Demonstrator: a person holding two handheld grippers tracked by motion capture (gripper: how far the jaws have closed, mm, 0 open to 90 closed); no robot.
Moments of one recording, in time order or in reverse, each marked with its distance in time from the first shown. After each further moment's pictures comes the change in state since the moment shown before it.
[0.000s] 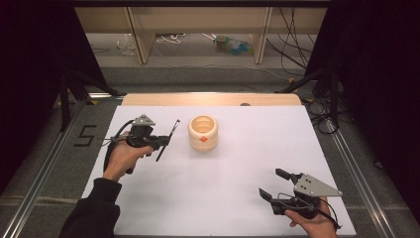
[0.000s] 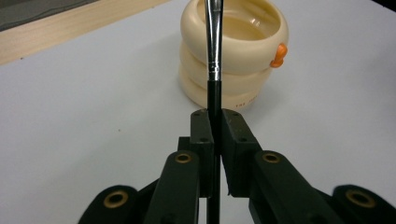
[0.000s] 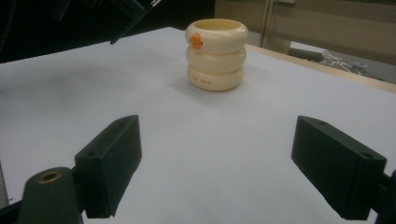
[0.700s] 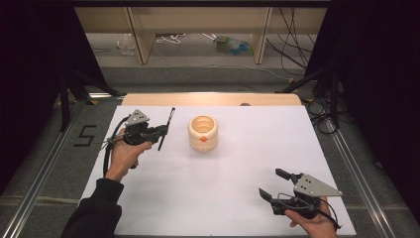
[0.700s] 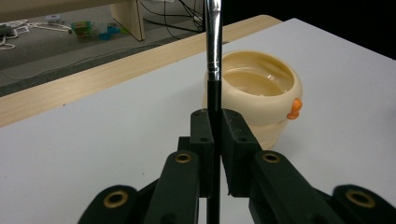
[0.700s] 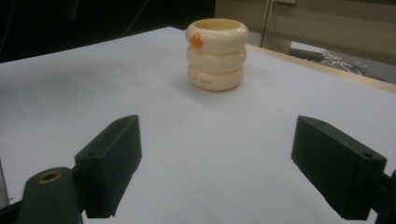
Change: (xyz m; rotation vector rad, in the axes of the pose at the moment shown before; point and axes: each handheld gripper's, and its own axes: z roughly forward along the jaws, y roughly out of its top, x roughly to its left) left arm 0.003 0.002 -0.004 -0.213 0.081 -0.024; right arm 0.000 0.000 0.000 0.002 -0.001 -0.003
